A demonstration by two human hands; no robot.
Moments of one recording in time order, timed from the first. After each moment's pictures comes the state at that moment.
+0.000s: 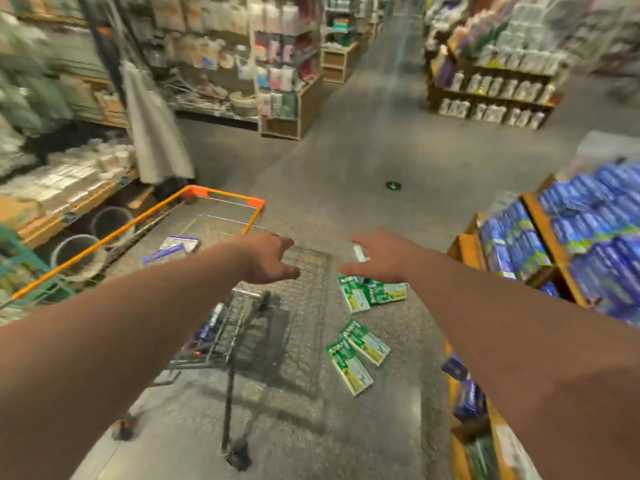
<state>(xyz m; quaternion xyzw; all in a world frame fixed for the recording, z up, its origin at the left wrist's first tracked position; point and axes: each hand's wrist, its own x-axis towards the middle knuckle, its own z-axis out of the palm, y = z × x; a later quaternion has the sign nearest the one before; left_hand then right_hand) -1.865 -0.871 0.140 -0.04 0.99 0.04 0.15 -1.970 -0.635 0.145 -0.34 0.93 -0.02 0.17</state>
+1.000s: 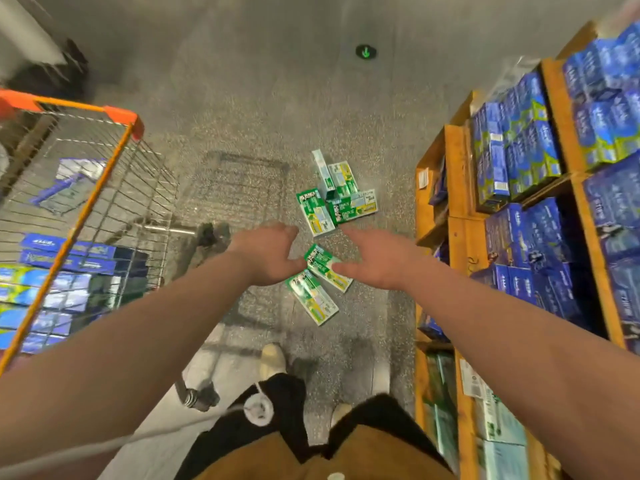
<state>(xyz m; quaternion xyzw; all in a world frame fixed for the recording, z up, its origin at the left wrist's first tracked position) -2.098 -0.756 -0.066 0.03 0.97 0.07 0.25 -2.163 -0.525 -0.063 -0.28 0.92 -0.01 0.28</state>
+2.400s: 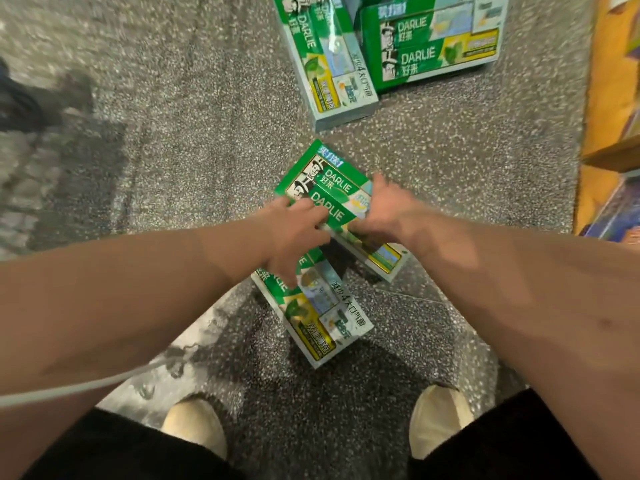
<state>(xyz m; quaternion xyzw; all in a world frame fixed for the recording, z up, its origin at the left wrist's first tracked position) -2.266 -0.726 -0.836 0.29 0.89 -0.05 0.34 -2.356 -0.544 -0.853 -0.10 0.92 -0.04 0.37</state>
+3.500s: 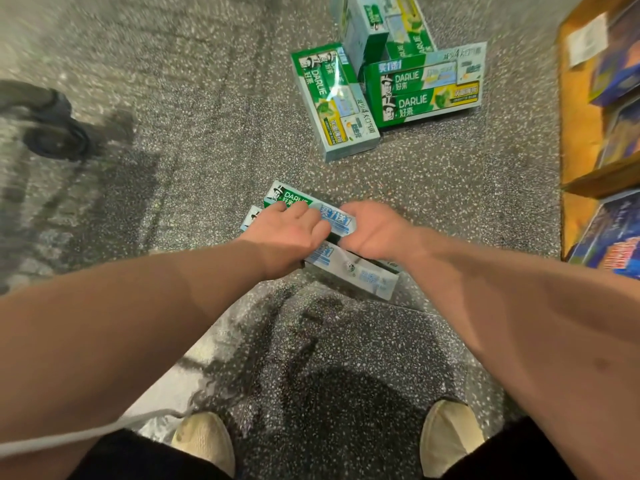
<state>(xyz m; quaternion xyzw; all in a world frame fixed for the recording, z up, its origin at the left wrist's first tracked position) -2.235 -0.741 -0.793 0.22 0.96 -0.11 0.15 -2.331 -0.574 -0.816 -0.23 0.89 -0.14 0.36</state>
